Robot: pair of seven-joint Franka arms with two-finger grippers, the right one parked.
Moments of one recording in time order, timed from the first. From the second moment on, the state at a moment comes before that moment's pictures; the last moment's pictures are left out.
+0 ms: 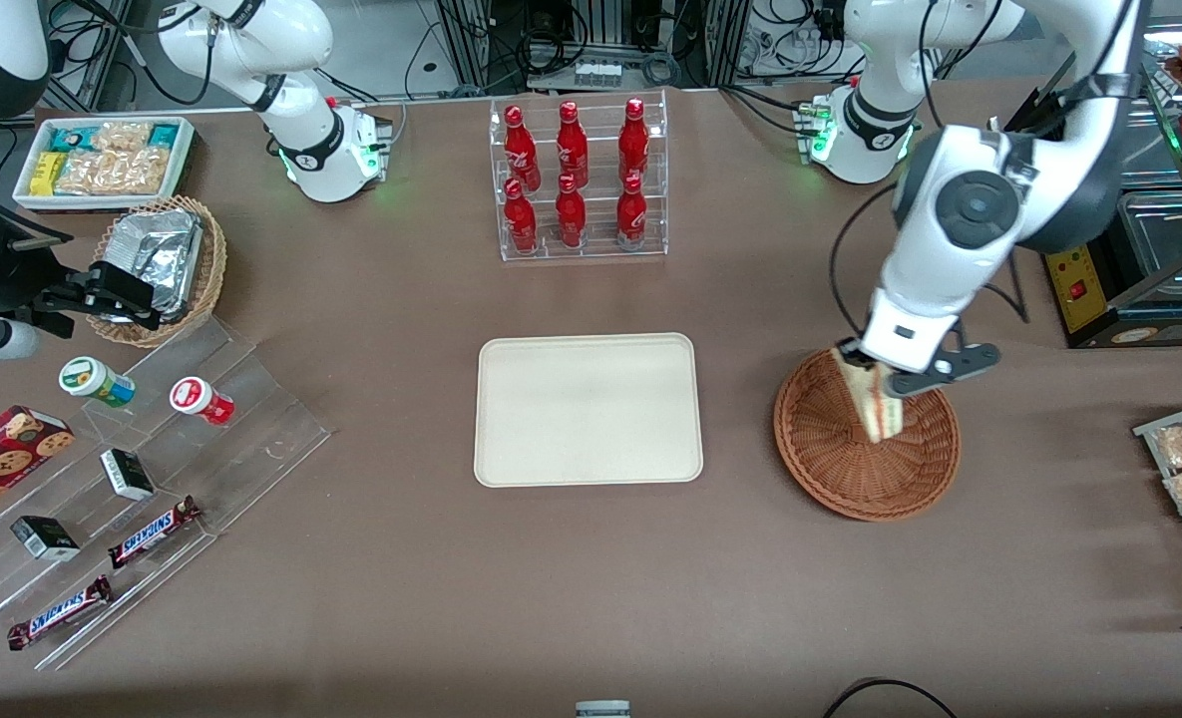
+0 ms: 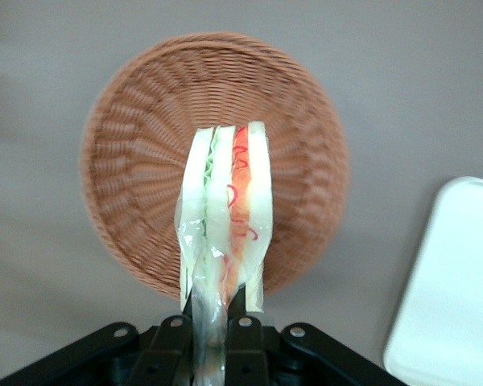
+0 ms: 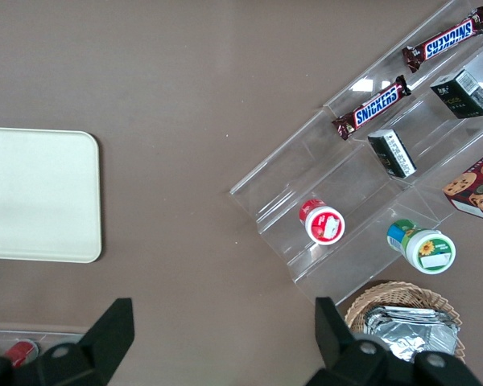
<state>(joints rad) -0.04 0.05 -0.32 -2.05 0.14 2.09 -0.66</state>
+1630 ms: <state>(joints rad) -0.15 0.47 -0.71 -1.82 0.28 2.19 -0.98</state>
